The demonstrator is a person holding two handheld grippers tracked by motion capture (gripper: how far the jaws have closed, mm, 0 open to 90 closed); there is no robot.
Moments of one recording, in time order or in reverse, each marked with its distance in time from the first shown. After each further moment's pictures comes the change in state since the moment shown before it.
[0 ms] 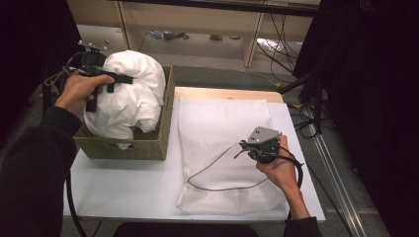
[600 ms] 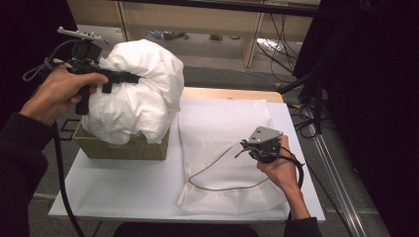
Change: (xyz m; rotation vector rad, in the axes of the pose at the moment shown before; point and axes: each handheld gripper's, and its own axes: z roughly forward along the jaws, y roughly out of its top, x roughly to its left) left arm -0.087 0.005 -0.072 -0.059 -0.271 0.170; right arm -0.002 -0.001 -0.001 -0.004 -0.027 0.000
